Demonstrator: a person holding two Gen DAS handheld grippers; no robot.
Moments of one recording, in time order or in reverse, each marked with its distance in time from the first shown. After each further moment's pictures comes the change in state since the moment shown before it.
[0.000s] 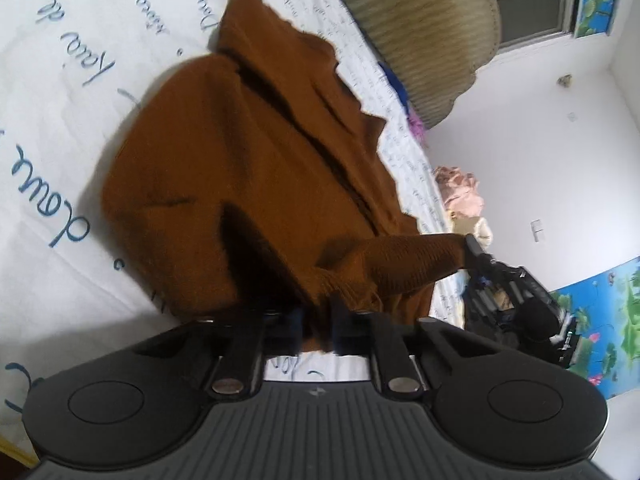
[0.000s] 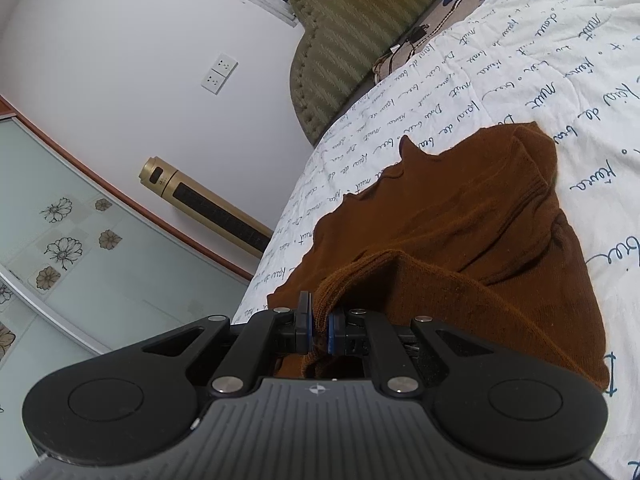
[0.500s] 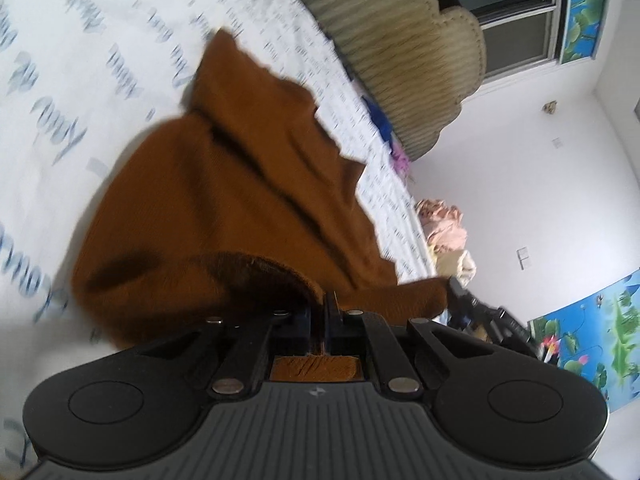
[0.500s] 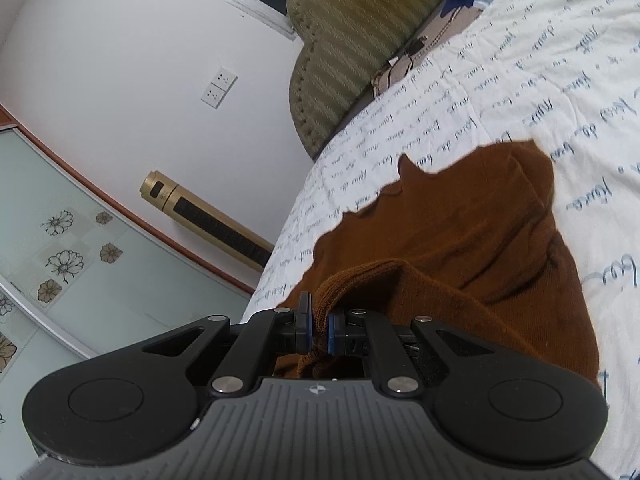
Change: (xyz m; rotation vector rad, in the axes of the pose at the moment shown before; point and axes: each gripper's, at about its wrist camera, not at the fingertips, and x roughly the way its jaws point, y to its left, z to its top) left arm -0.008 -0.020 0.031 0.009 -0.109 -0.066; right arm -0.005 0.001 0.012 0.000 -0.044 0.001
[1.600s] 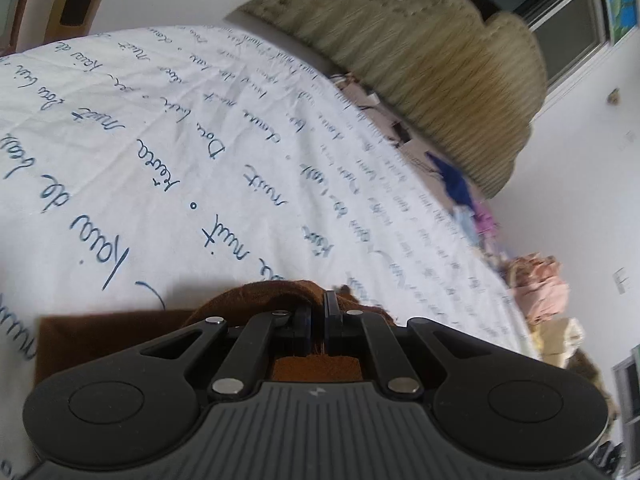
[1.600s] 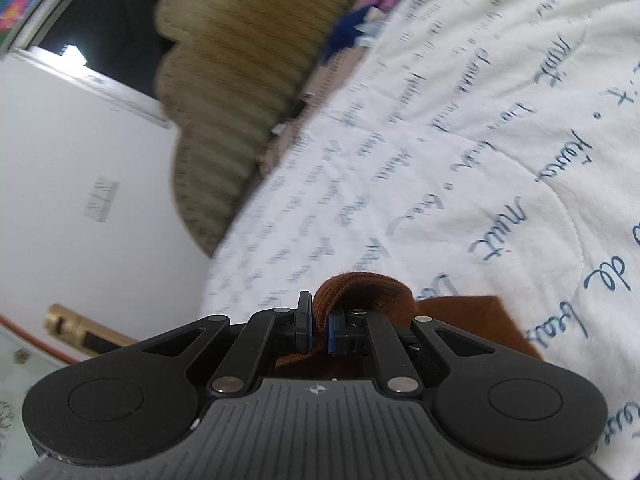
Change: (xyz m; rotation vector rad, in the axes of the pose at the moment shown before) left arm 0.209 -0.036 0.208 0.163 -0.133 0.308; right arm 0.124 -0.111 0.124 0.245 -0.196 -0.268
